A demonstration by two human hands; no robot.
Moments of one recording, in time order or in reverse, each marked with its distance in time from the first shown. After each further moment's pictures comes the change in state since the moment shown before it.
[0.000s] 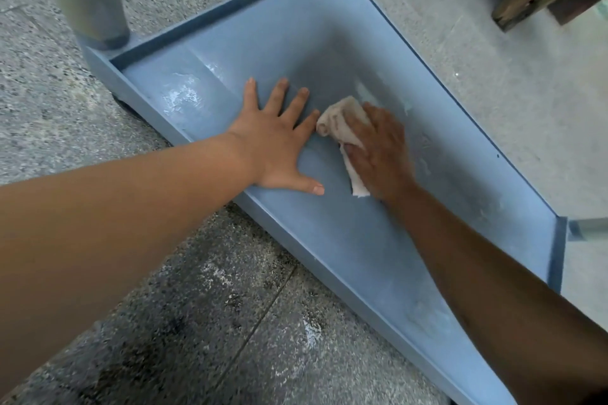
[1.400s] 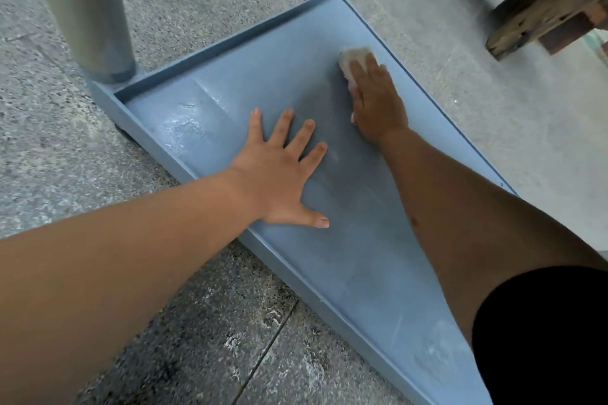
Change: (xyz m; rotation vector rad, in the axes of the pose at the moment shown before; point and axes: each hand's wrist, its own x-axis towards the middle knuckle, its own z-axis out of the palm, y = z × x) left_hand 0.002 -0.001 0.005 -0.011 0.038 -0.007; right_hand 0.144 0.030 0.011 -0.034 -0.105 0.261
